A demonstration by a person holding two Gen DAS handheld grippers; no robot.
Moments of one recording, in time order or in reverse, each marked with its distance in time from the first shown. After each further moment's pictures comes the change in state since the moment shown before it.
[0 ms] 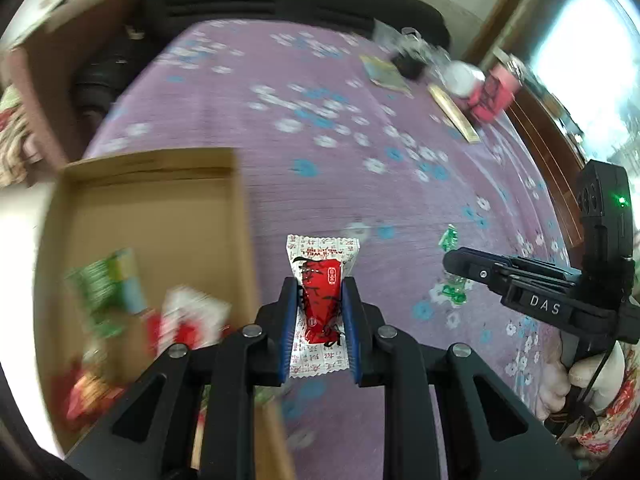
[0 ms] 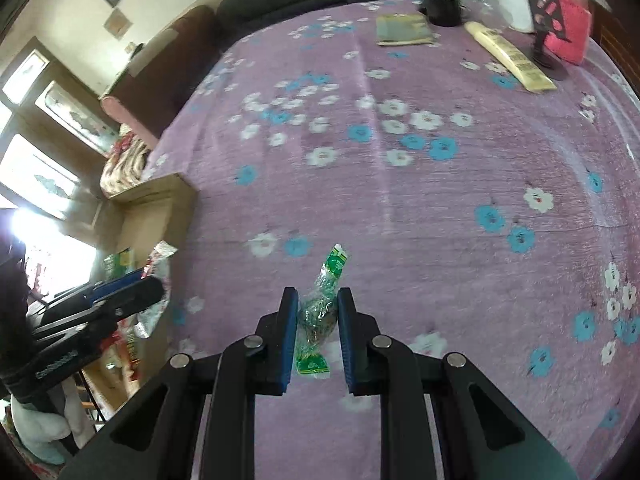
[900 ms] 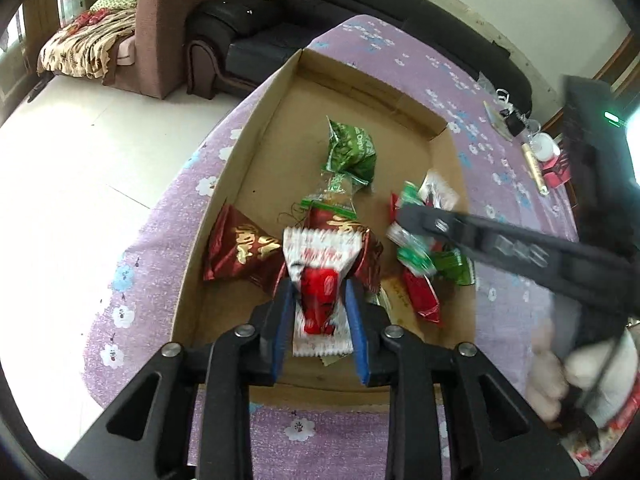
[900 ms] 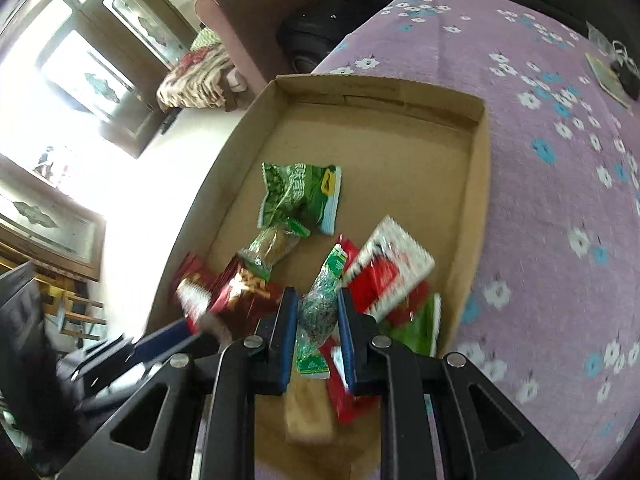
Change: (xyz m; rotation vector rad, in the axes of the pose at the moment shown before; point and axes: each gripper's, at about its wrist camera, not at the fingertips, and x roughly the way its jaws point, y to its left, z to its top) left arm -0.054 0.147 -0.113 -0.345 -0.047 0.069; right arm 0.103 0.227 -0.027 -0.278 0.157 0.064
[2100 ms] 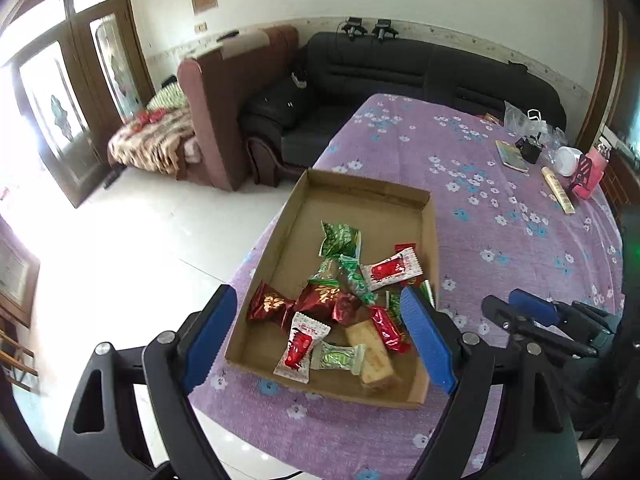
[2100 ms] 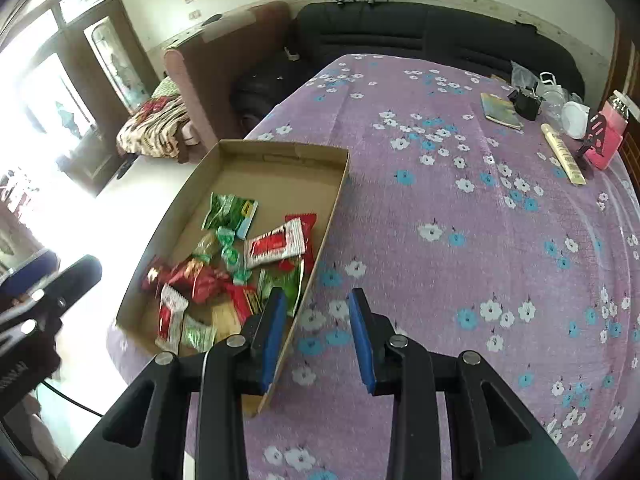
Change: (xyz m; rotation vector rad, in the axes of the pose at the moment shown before) left arm -0.097 -0.114 -0.012 0.144 -0.286 0.372; right arm -0.120 -0.038 -0.071 0.007 -0.230 -0.184
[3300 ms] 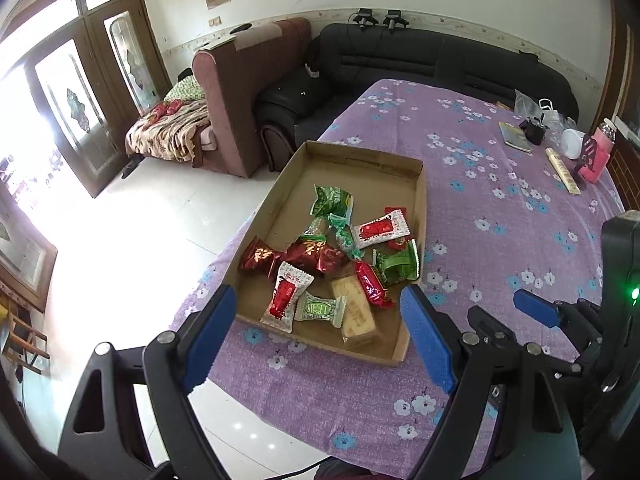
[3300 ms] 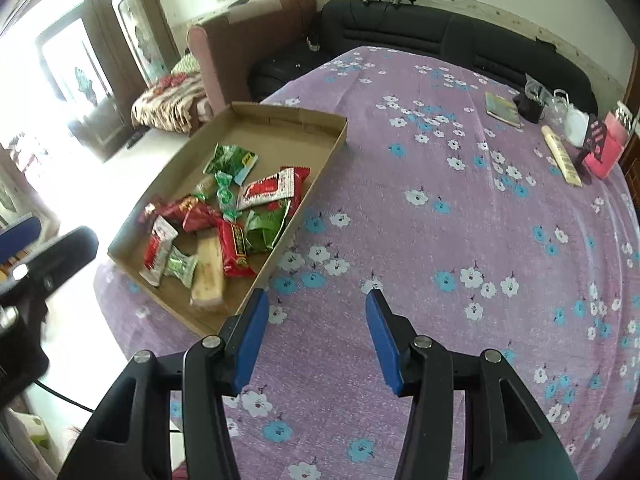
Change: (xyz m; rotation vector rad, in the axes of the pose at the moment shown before) left arm -0.010 -0.028 -0.037 -0.021 0.044 0.052; right arm -0.003 -0.007 -0.046 -0.126 0.021 -0.039
